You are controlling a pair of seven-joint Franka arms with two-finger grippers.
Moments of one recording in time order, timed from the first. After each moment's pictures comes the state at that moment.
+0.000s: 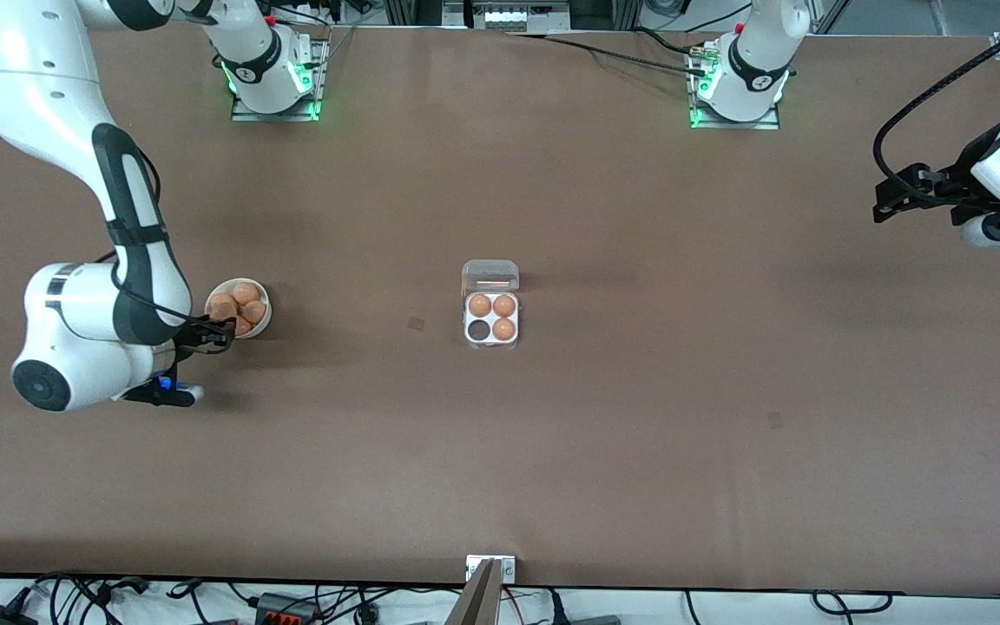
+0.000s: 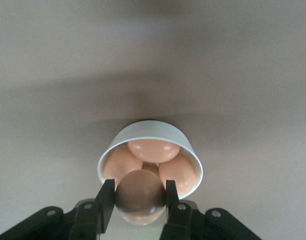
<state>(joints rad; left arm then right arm) 0.07 0.05 -0.10 -1.53 0.01 1.49 -0.01 0.04 0.71 -0.04 -1.39 0.09 1.63 0.08</state>
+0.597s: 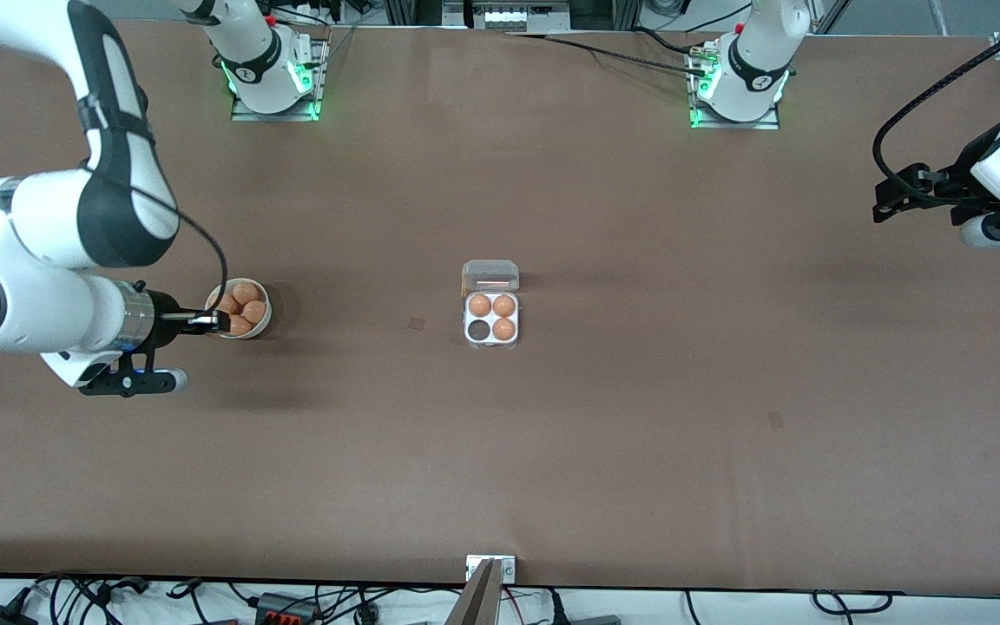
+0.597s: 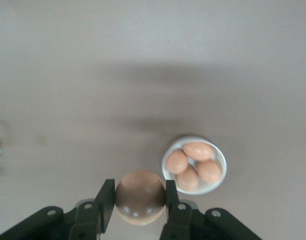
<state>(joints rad) 0.07 0.05 -0.10 -1.53 0.01 1.49 -0.01 0.18 0.48 -0.03 -1.38 0.09 1.72 0.06</state>
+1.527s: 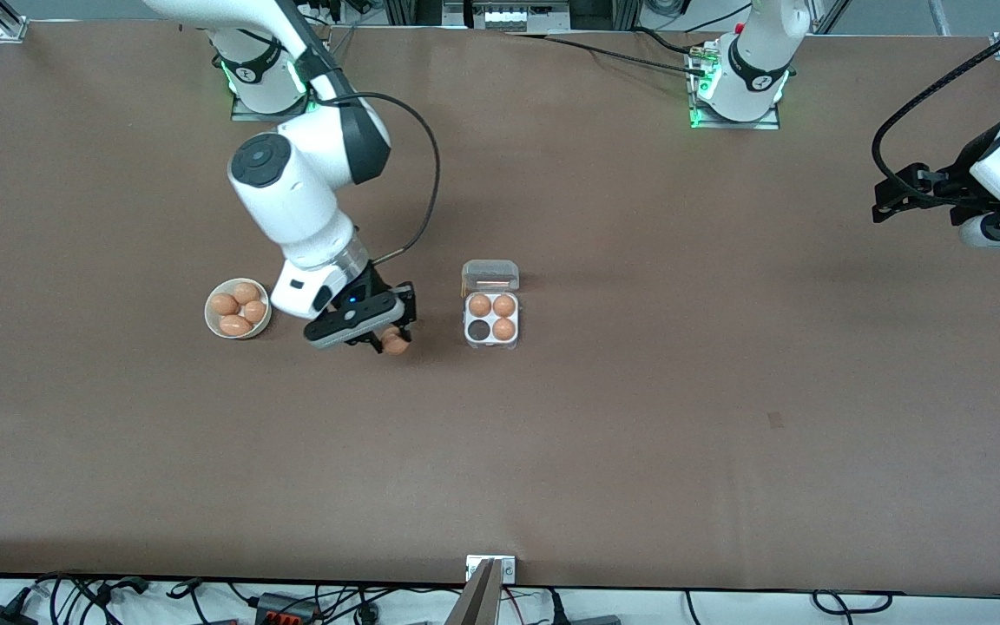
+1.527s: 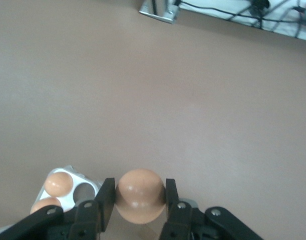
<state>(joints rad) 0.07 0.05 -0.11 -1.53 0.01 1.49 -0.01 0.56 0.39 -0.02 -1.87 0.10 2.71 0.08</state>
